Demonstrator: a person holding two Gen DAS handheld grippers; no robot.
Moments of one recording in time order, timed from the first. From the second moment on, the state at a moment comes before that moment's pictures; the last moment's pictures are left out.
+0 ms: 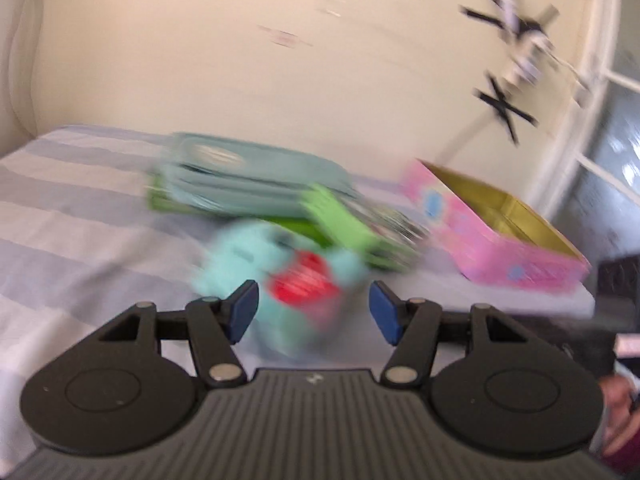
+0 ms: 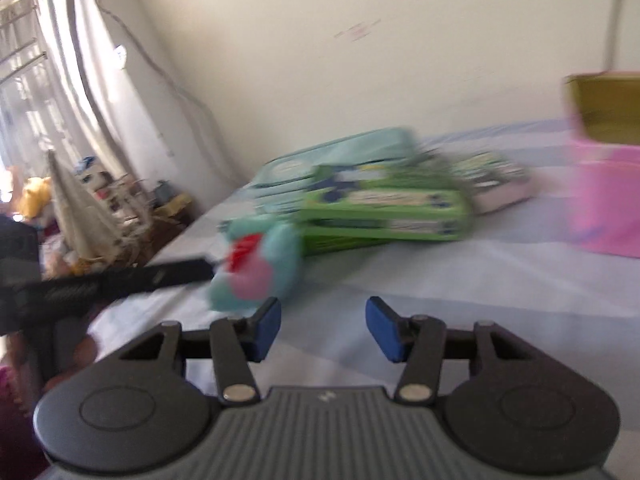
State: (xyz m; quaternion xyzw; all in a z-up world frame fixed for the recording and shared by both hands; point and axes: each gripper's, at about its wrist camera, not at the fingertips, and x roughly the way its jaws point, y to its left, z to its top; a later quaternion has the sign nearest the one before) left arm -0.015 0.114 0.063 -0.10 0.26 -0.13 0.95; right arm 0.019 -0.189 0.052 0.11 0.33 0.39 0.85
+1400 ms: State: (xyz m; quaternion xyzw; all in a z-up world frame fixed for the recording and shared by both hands) left arm 0.007 -0.050 0.038 -0.09 0.33 -0.31 0.89; right arm -0.055 -0.350 0.050 0.11 0.27 0.23 0.93
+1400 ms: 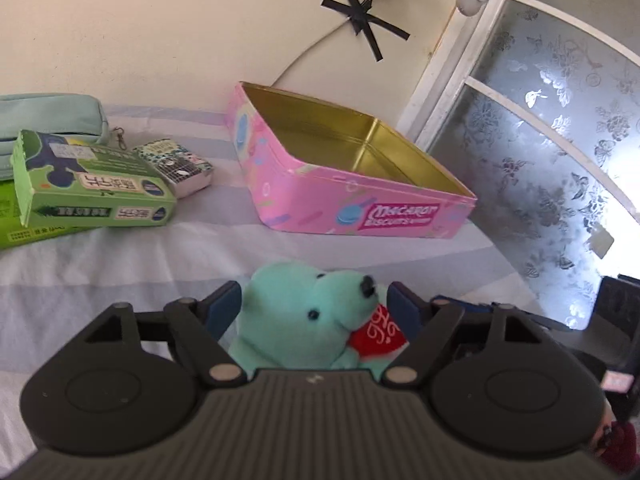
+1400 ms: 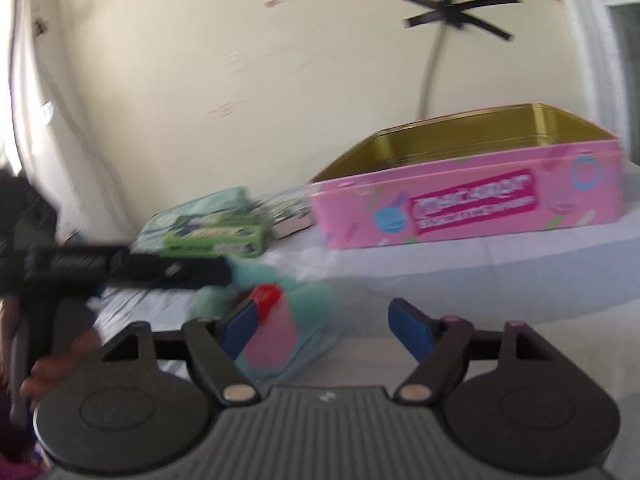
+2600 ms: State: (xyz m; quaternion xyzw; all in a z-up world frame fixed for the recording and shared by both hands) left arm 0.138 -0.157 0.082 -0.05 0.26 -0.23 0.94; right arm 0.083 -0.319 0.081 0.06 0.16 0.21 0.96
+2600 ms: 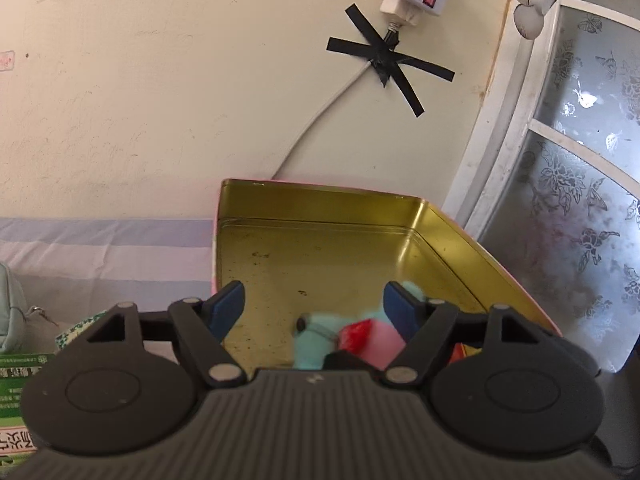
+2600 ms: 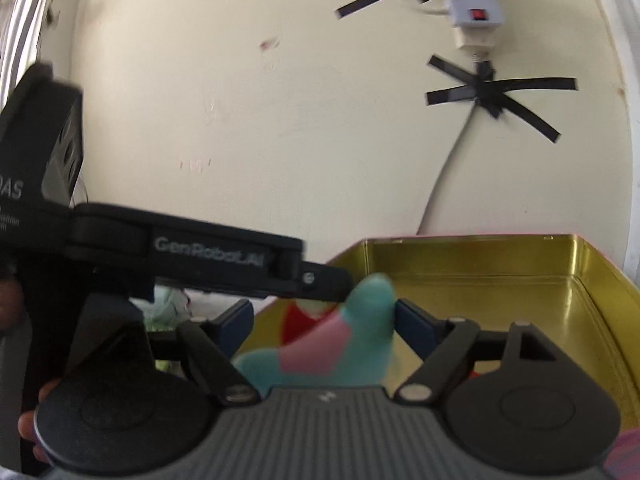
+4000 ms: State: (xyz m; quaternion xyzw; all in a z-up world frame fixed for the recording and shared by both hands) left arm -0.001 0.100 0.056 -0.16 0.27 -0.09 0.95; right arm 0.007 -0.278 0.137 -0.10 0.02 0.05 0.99
